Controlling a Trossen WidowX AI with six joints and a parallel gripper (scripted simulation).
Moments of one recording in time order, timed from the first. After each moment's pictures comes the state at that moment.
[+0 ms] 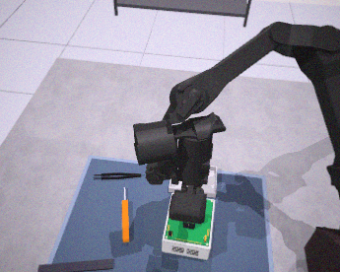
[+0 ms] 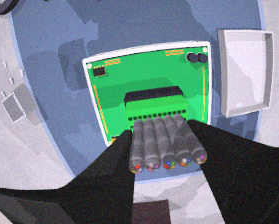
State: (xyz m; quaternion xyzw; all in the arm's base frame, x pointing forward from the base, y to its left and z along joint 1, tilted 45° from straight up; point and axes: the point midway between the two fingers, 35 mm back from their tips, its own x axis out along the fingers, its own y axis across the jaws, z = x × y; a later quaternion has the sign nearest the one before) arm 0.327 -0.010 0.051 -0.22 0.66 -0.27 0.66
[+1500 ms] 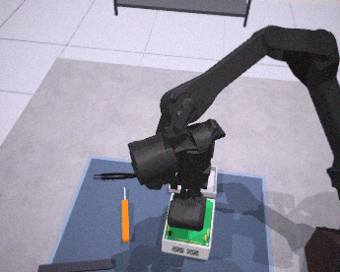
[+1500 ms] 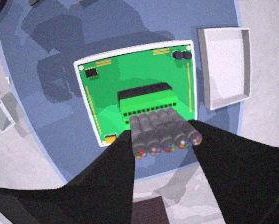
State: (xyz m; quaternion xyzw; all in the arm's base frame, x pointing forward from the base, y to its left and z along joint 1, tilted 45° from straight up) arm 0.326 0.002 0.052 -0.27 0.64 -0.33 0.64
